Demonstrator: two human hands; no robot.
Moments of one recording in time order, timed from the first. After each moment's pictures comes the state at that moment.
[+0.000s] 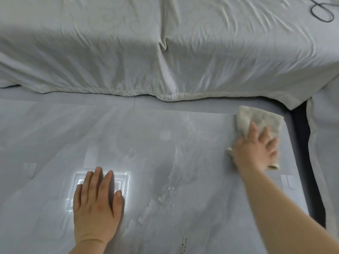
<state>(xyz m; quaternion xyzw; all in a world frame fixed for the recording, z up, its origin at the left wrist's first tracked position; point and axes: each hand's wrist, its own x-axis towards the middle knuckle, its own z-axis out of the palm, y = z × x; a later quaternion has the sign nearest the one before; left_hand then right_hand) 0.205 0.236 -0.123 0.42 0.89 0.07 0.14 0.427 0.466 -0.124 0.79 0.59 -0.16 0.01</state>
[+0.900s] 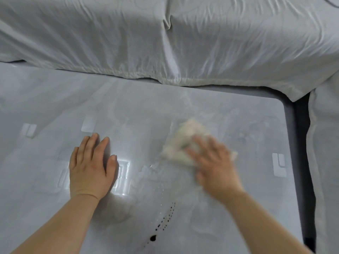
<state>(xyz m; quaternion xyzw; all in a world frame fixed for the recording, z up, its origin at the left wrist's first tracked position) 0.209 0.232 -0.131 0.41 0.90 0.09 0.10 0.440 0.361 -0.116 0.37 0.92 -0.09 0.00</state>
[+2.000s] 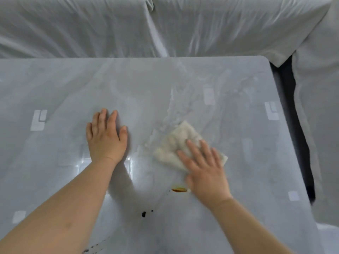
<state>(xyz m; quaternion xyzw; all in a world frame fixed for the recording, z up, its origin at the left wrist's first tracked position) 0.201 0.222 -0.138 0.46 0.87 0.13 0.12 0.436 0.230 -0.113 0.46 0.88 -0.12 0.06</state>
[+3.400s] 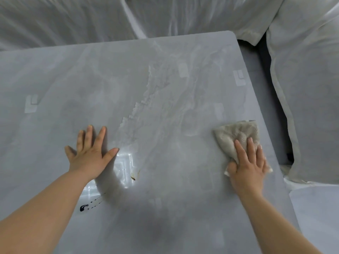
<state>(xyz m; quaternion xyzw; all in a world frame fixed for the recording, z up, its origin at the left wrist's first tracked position) 0.218 0.122 -0.119 0.48 0.83 -0.12 0.26 0.569 0.158 -0.112 0.76 0.62 -0.18 -0.02</state>
